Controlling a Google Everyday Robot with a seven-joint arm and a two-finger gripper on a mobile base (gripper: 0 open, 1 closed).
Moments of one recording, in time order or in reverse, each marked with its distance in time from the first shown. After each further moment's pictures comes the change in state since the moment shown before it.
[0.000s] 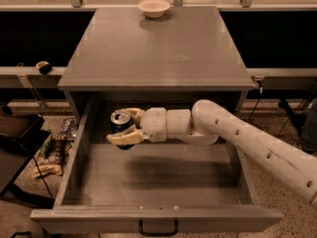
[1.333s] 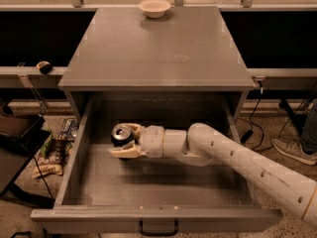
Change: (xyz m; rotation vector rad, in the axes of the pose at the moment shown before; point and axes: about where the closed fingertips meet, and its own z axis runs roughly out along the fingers) arm 0.061 0.004 0.011 0.101 -0.020 -0.020
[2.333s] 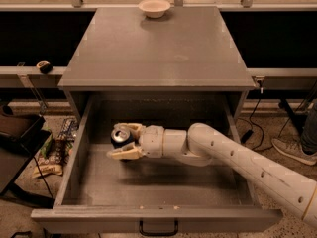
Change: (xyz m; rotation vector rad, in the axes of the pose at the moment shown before) arm 0.000 0.000 0.000 0.000 0.000 0.000
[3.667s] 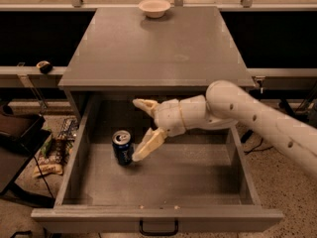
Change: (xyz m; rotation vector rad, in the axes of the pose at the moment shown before) arm -0.067 0.002 -0.054 -0.187 0.234 -0.014
